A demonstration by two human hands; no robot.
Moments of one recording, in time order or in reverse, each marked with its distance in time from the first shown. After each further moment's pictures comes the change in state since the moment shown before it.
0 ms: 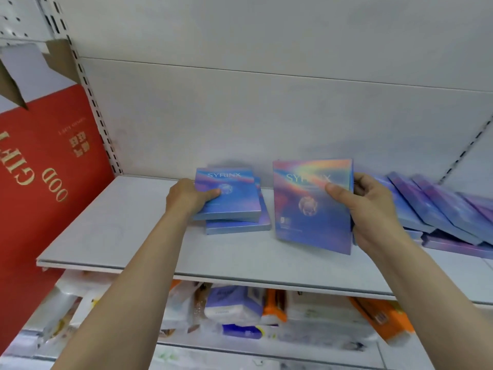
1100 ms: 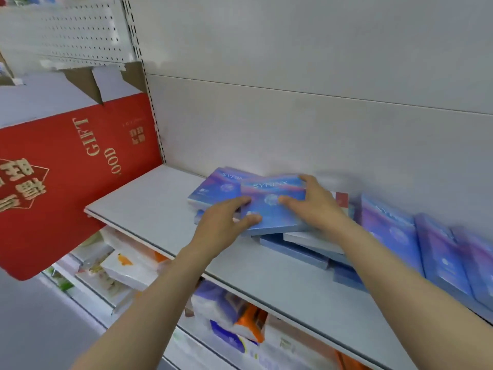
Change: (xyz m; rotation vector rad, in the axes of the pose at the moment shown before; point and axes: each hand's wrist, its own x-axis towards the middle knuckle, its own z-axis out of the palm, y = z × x) left_hand -0.124 0.064 0.086 0.052 0.210 0.327; right_hand 0.107 0.024 0.002 -0.783 -0.630 -0.155
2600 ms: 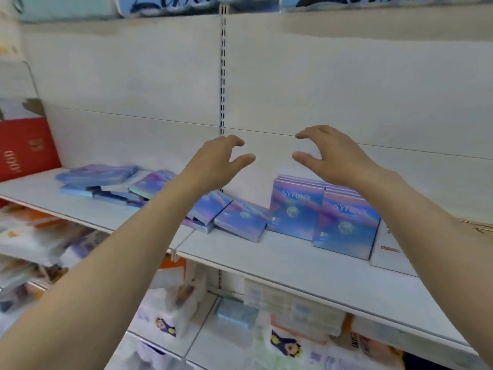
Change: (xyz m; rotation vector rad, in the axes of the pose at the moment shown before) left_hand -0.225 0.580 0.171 0.190 0.165 0.395; right_hand -0.379 0.298 -0.521 -0.588 0.372 -0.477
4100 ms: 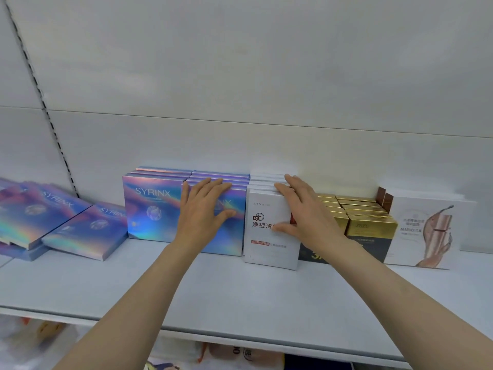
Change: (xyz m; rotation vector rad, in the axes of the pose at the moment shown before) left_hand 0.050 0.170 0.317 -0.089 0.154 0.136; right_hand -0.156 0.288 0.073 -0.050 -0.076 0.207
